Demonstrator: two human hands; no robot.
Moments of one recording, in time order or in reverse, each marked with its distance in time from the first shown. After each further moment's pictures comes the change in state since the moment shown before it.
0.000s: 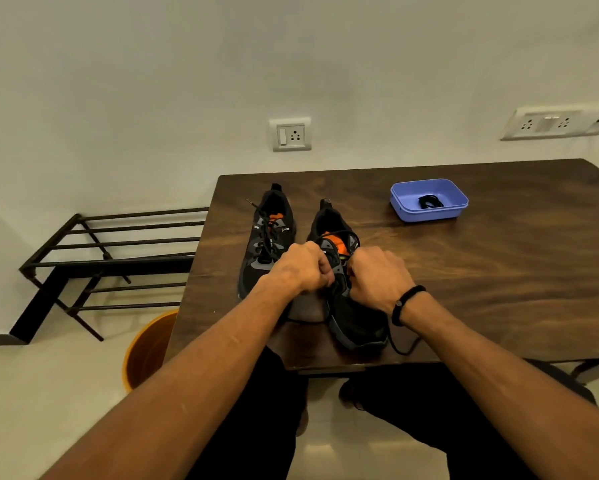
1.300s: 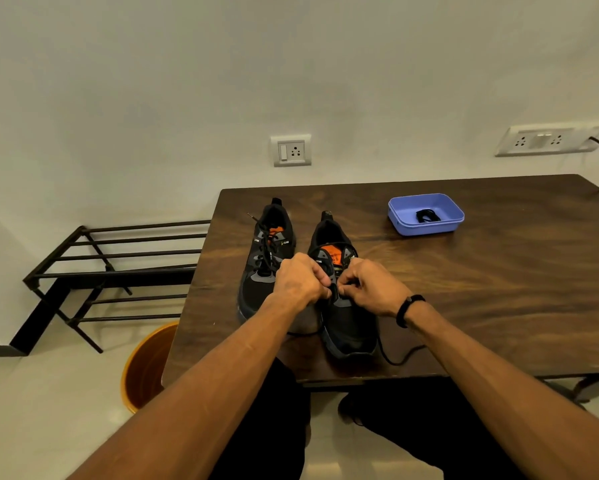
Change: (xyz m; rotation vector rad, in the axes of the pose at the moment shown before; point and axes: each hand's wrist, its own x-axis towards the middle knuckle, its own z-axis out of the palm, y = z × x) left_hand 0.003 0.000 0.014 -0.288 0.151 -0.186; right_hand 0.025 0.033 0.027 0.463 -0.064 -0.172
